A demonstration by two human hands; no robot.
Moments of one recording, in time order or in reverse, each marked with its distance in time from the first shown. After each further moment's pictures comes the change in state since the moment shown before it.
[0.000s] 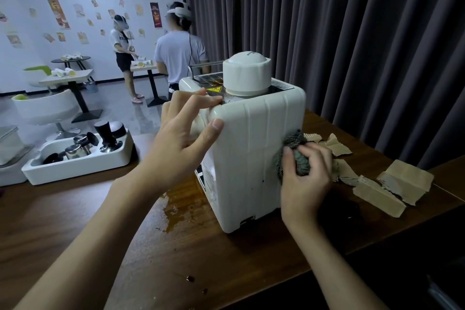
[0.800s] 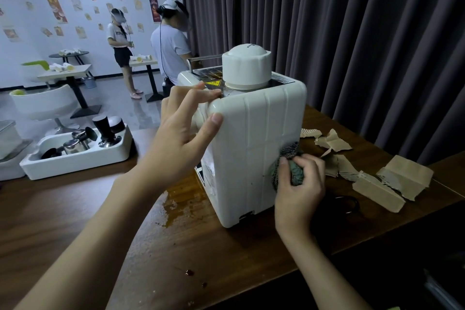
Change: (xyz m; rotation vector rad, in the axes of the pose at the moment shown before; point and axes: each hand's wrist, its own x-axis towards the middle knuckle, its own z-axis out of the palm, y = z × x) left_hand -0.002 0.001 0.004 -0.033 0.038 0.011; right_hand -0.026 0.011 -0.003 0.008 -0.023 0.095
